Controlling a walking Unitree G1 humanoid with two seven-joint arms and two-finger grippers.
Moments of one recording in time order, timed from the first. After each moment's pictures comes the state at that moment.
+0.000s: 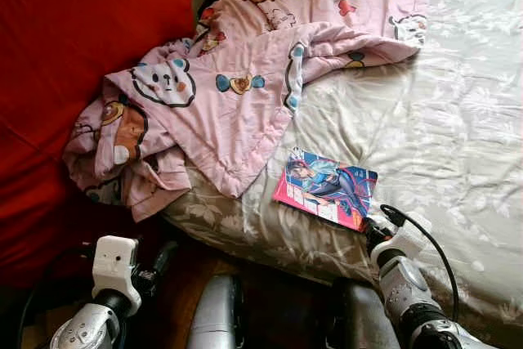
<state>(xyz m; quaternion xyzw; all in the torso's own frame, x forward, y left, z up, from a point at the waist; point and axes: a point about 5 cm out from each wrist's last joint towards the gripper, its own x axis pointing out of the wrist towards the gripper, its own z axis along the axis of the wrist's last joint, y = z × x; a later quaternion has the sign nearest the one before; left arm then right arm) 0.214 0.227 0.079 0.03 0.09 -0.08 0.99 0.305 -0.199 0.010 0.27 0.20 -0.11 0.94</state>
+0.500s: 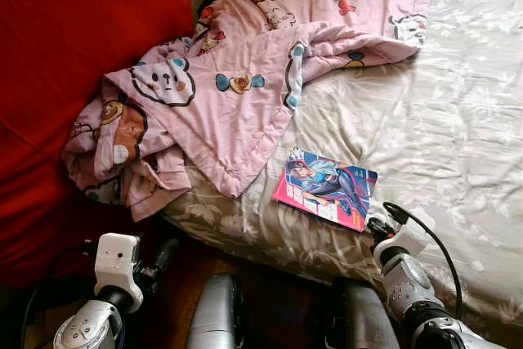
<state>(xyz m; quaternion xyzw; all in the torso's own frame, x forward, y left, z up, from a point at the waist) 0.218 0.227 0.077 0.03 0.10 -0.07 0.99 0.306 -0.201 0.011 0.26 0.20 -0.11 0.94</state>
